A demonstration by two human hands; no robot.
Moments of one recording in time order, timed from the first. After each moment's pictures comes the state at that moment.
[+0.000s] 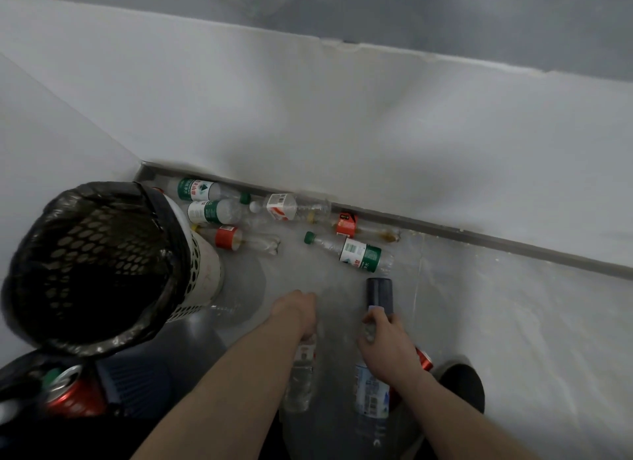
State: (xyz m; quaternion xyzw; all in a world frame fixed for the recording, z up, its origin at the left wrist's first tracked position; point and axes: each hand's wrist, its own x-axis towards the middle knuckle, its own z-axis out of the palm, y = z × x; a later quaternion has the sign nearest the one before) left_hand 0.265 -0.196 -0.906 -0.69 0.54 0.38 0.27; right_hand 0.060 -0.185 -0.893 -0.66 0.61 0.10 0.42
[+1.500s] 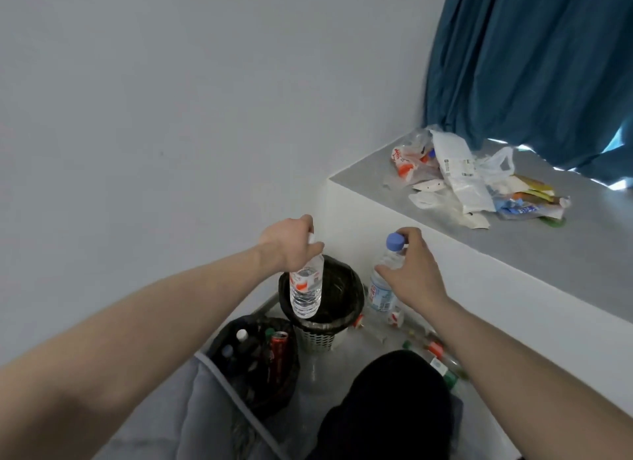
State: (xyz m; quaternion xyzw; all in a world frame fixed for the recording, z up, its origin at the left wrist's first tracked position) left_hand 0.467 0.048 -0.419 -0.88 0.46 0.03 -0.09; right_hand 0.257 -0.097 -0.460 -0.84 0.36 -0.26 0.31
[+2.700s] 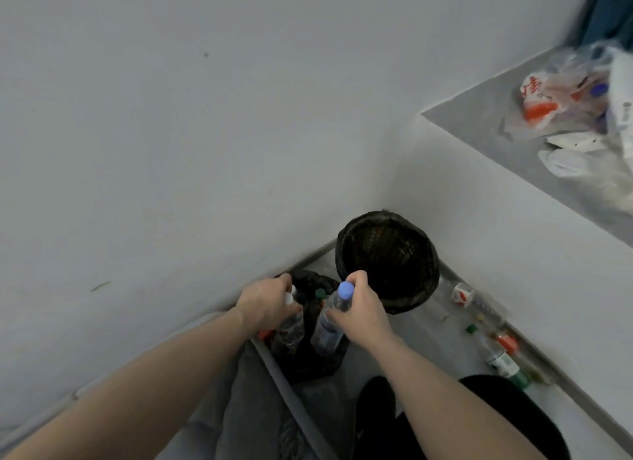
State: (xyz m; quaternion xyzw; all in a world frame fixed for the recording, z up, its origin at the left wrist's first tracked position) left_hand 0.550 0.184 -0.642 -0.92 0.30 0.22 -0.05; right_hand 0.409 0.018 -0.641 -0.86 0.29 0.02 0.42
